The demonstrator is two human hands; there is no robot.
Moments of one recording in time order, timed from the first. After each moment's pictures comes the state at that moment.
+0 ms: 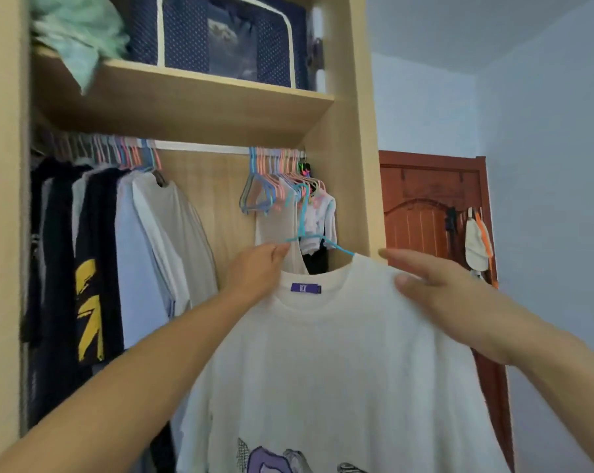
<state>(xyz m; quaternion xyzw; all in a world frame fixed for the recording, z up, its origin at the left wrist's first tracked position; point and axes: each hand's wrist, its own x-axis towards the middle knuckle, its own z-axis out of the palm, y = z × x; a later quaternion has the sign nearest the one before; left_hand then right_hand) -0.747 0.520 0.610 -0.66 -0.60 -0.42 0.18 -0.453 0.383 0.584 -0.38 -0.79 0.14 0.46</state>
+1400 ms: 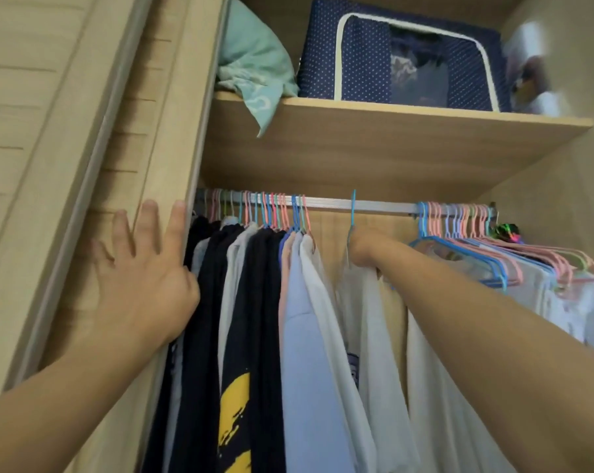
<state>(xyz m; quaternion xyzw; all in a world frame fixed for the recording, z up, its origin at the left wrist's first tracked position) -1.149 0.483 0.717 -0.33 -0.69 -0.38 0.52 -0.920 0.673 0.835 -0.49 -0.81 -0.16 0.28</state>
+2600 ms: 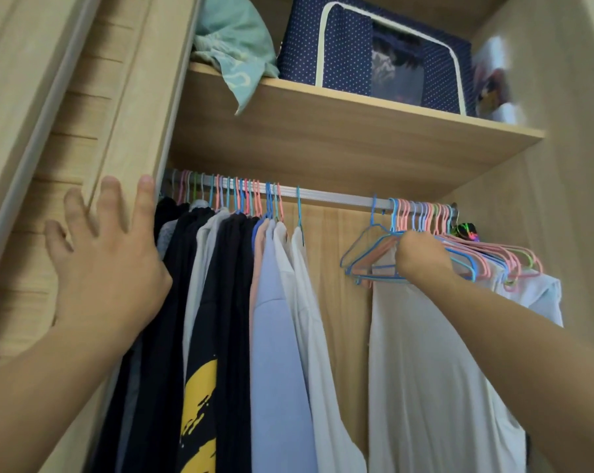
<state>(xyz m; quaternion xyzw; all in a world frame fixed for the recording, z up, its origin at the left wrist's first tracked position) -1.146 0.499 0.709 -0.30 -0.63 -0.41 0.59 -0.822 0.725 0.798 -0.57 -0.67 -0.22 0.42</state>
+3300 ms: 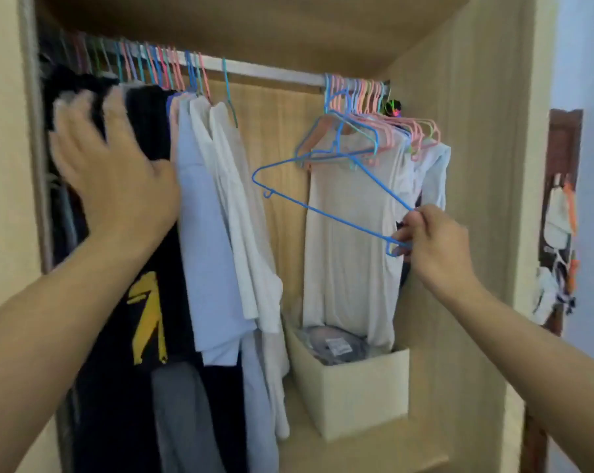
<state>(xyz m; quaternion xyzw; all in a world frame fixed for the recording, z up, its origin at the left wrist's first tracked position) -1.029 0.508 0.655 -0.43 -0.56 -0.58 0.41 -0.682 0.628 0.581 -0.40 -0.65 0.04 0.65</state>
